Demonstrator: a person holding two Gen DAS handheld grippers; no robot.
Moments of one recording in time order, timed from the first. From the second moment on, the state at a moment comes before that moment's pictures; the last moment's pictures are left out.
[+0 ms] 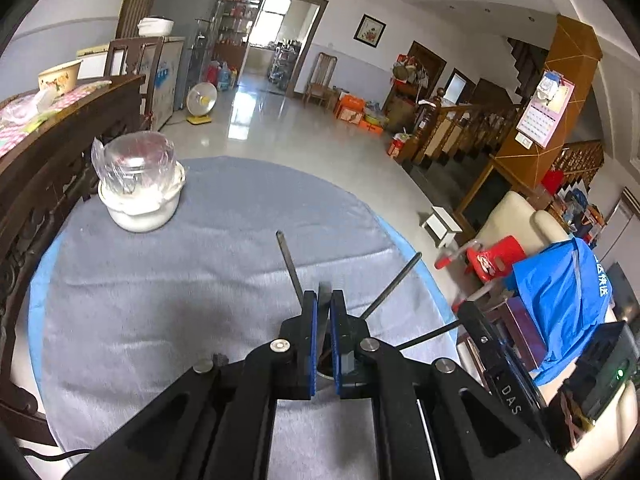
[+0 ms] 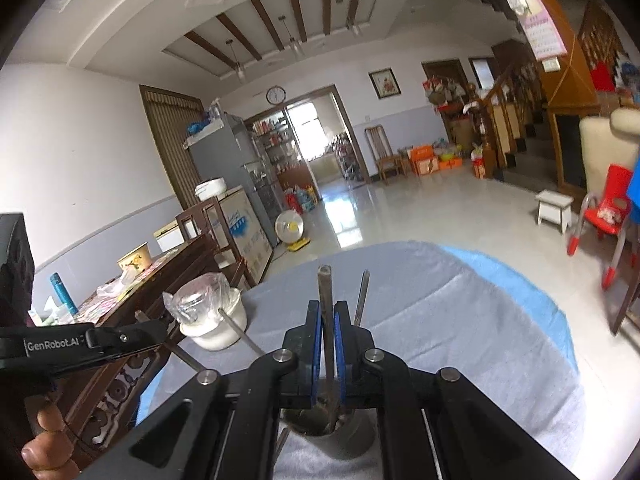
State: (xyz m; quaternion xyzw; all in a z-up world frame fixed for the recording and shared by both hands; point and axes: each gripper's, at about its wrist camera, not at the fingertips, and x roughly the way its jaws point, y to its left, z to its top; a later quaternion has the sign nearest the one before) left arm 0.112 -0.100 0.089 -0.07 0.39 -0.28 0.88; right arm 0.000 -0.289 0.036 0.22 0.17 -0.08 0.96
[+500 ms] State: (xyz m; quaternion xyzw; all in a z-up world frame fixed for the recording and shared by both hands) left arm 0.098 -0.027 0.055 -0.09 0.40 -0.23 0.88; right arm -0.028 -0.295 -0.003 0.31 0.20 -0.01 0.93
